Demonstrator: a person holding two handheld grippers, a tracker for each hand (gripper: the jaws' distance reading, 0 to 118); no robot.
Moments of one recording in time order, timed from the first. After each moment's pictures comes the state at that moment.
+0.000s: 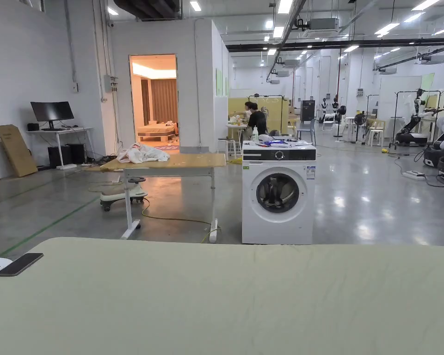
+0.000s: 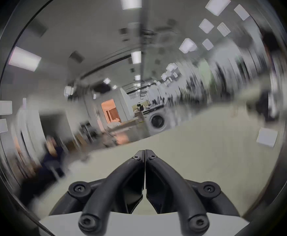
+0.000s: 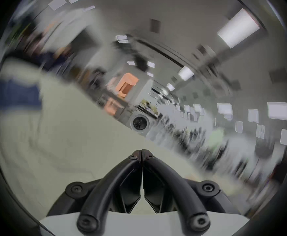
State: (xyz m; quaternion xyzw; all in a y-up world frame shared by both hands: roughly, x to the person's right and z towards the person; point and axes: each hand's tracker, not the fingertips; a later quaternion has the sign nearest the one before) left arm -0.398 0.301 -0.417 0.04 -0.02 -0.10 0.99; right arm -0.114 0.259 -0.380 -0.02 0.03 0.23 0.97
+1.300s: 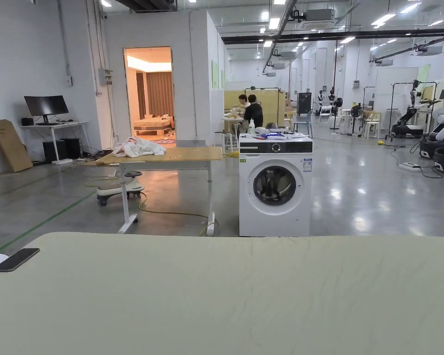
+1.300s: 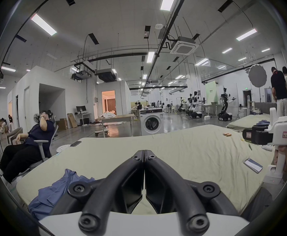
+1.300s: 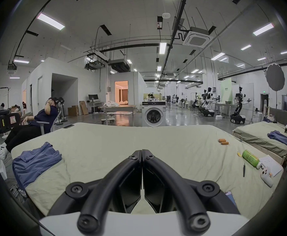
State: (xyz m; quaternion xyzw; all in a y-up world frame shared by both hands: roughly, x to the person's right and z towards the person) left arm -0.403 0.291 -0.403 0.02 -0.04 -0.03 1.00; right arm -0.048 0.257 -0.381 -0.06 0.07 0.01 1.00
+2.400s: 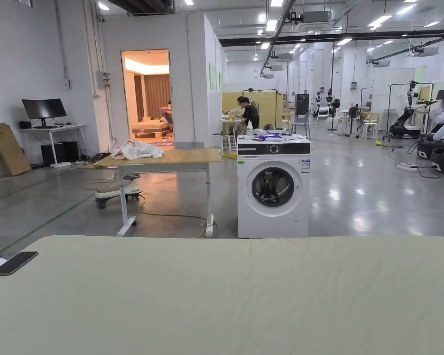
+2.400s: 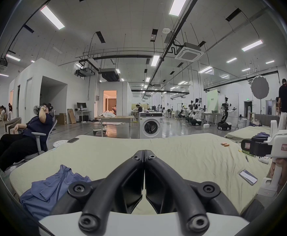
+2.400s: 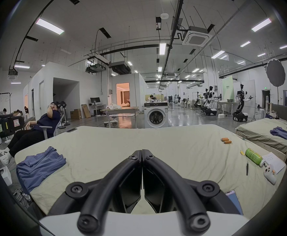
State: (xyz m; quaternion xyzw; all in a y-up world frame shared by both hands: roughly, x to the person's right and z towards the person) left arm -0.406 0.297 -0.404 0.04 -0.04 0.02 1.00; right arm -0.047 0.263 -0.378 -0.06 0.08 -0.01 1.00
